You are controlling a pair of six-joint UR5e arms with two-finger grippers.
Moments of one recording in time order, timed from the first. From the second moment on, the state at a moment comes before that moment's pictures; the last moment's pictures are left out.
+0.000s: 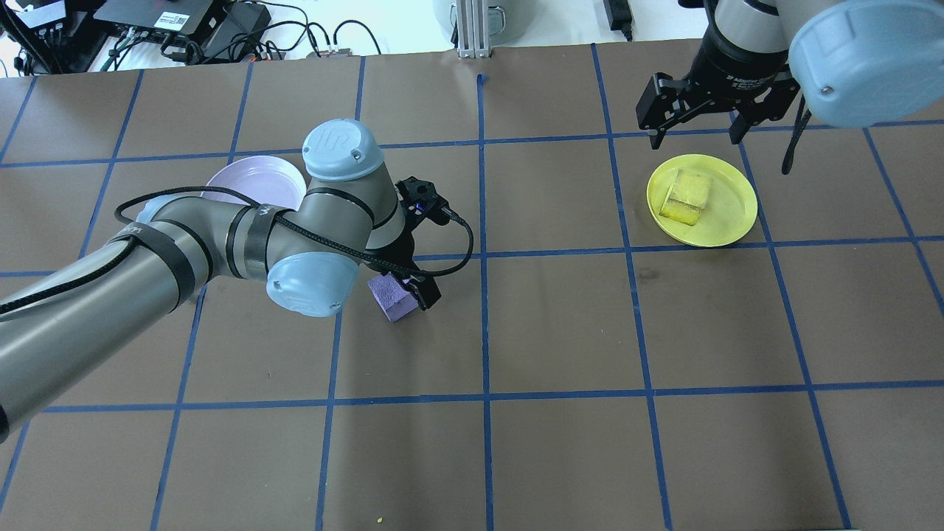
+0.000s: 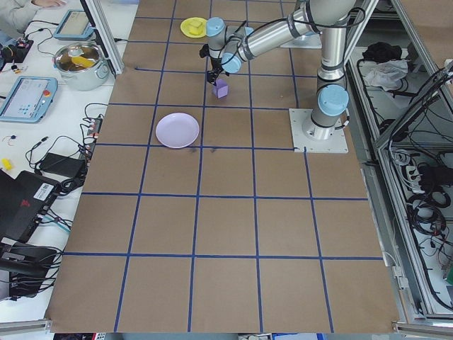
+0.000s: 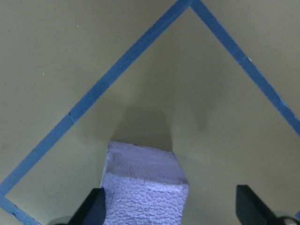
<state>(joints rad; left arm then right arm) -1.78 -1.86 -1.95 -0.97 1.50 0.56 1.55 -1.49 1.57 -1.73 -1.59 -0.02</state>
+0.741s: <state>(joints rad) -1.78 -1.85 -1.95 -0.96 1.51 0.61 1.55 -1.48 1.57 -1.73 -1.59 -0.03</state>
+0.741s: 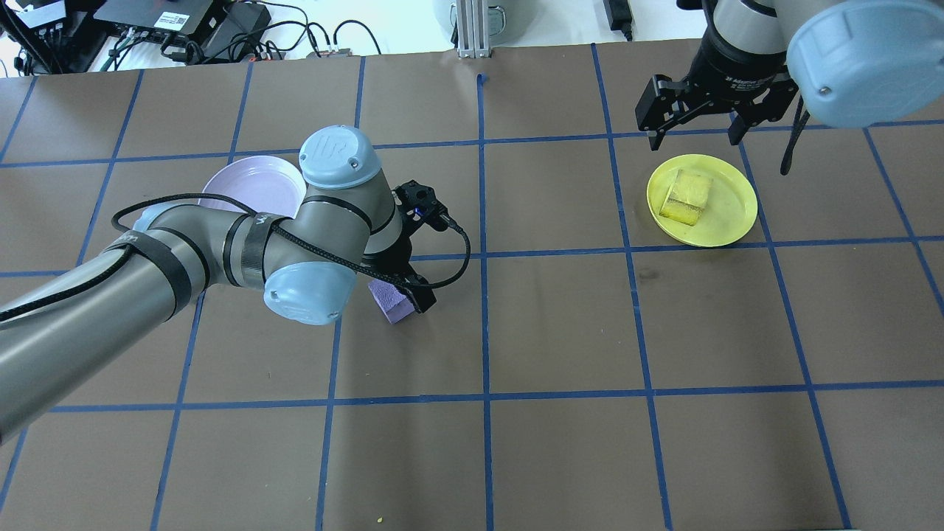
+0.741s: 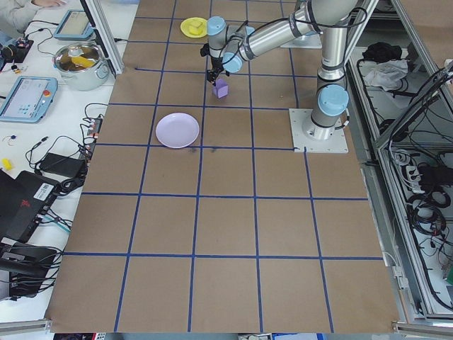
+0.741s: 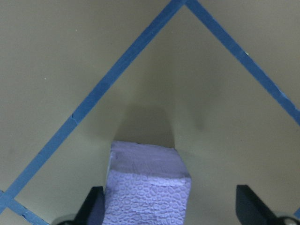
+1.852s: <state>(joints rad) -1.78 -1.88 -1.96 -0.96 1.54 0.65 1.55 -1.48 1.57 -1.72 -1.59 -0.03</state>
